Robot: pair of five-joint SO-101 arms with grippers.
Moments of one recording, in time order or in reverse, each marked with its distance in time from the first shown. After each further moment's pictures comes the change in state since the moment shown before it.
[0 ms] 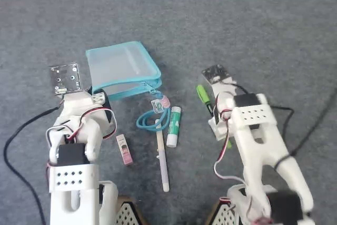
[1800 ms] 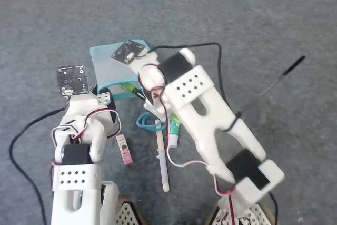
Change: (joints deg) left arm 2.4 -0.1 3.4 -5.5 -0.3; right arm -29.4 29.3 -61.3 30.9 -1.9
